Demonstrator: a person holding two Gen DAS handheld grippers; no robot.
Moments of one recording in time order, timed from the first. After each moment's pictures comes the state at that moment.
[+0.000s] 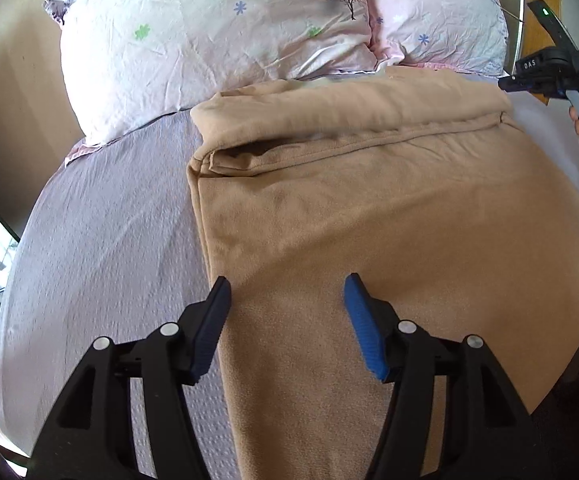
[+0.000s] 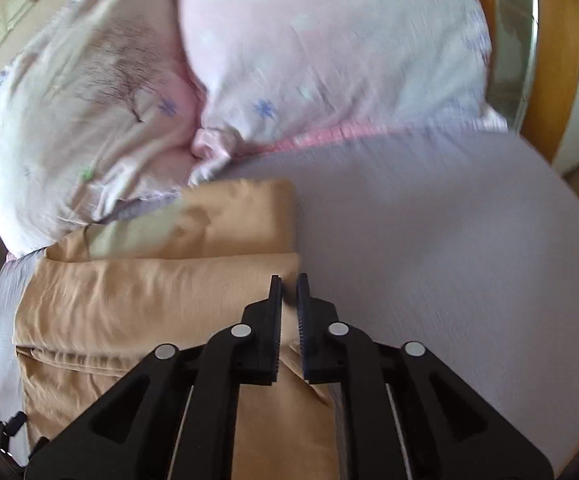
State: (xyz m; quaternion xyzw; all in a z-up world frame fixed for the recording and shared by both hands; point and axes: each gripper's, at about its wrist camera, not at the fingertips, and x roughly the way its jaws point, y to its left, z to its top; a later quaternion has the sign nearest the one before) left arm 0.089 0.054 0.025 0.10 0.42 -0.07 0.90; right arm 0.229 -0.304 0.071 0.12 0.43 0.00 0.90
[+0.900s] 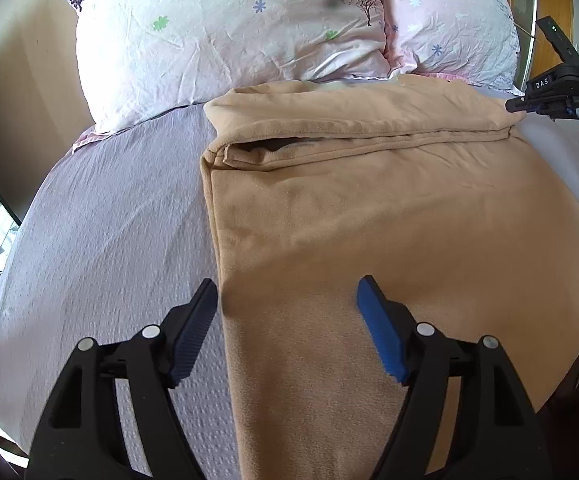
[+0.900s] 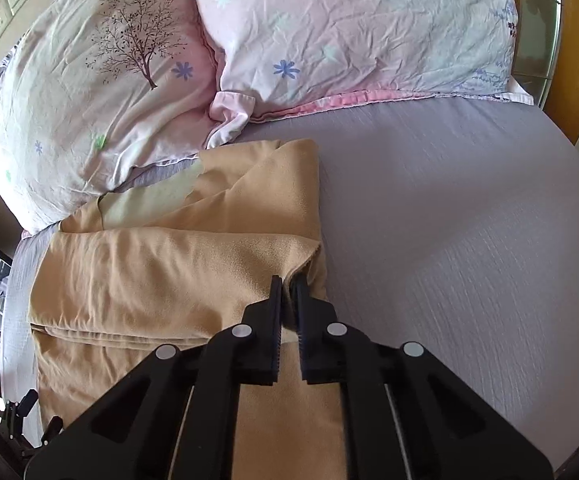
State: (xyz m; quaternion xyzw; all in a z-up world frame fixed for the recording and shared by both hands) left arm 0.087 0.058 0.023 0.07 0.42 -0.06 0.90; right arm 0.231 -0.285 0.071 0.10 0.50 0.03 0.86
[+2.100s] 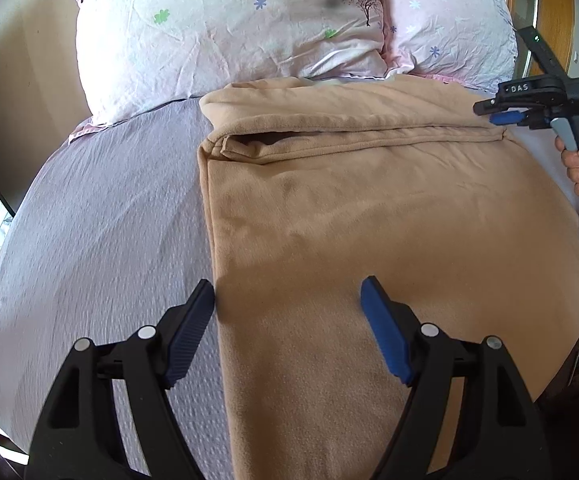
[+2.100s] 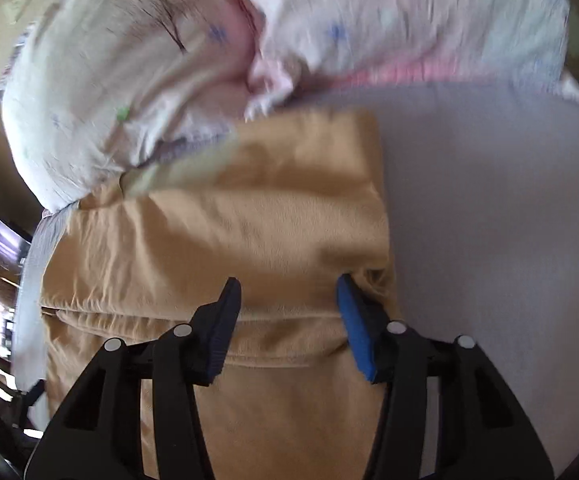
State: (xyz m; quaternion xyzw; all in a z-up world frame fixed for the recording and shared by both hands) left arm 0.083 0.059 0.022 0.06 0.43 -0.07 0.90; right arm 0.241 -0.260 0.054 0.11 0.49 0.10 0.86
